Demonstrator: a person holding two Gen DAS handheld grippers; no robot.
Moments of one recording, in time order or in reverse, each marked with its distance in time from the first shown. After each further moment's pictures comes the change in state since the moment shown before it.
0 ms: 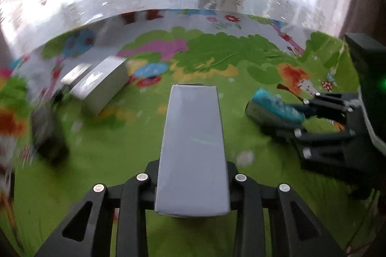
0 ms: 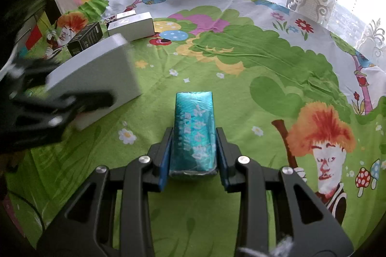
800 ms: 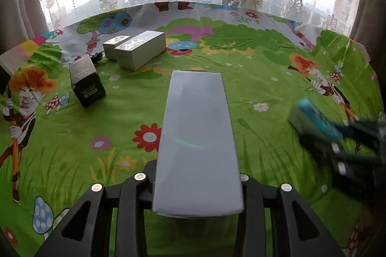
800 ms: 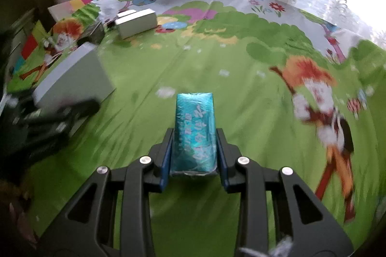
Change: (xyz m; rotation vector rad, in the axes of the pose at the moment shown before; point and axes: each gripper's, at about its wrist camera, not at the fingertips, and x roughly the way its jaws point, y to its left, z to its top) left arm -0.021 0.007 -0.050 -0.058 -0.010 0.083; right arm -0.047 0.058 -0.053 0.165 -0.010 -0.116
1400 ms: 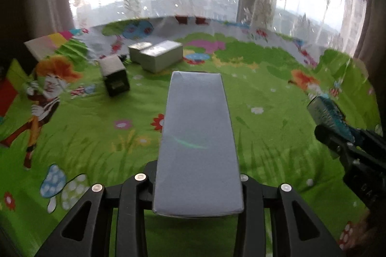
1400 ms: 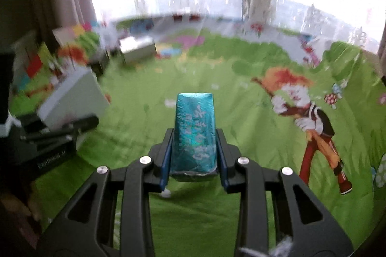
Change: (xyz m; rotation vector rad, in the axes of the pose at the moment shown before) left arm -0.049 0.000 -0.022 -0.107 -0.106 0.068; right arm -0.053 0.006 -0.024 0.087 -0.222 -0.035
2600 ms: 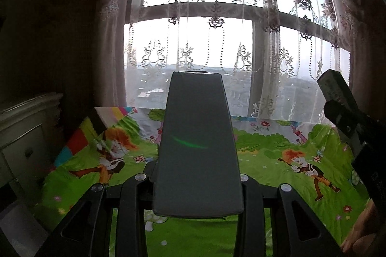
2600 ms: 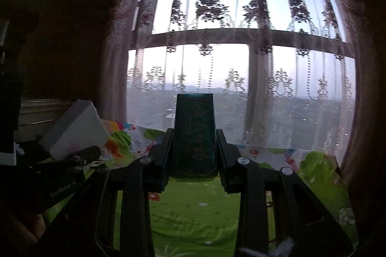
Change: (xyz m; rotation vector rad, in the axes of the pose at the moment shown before) left arm -0.176 0.033 -0.020 -0.063 -0.490 0.096; right arm -0.165 0.089 0.011 -0.135 -0.642 -0.018
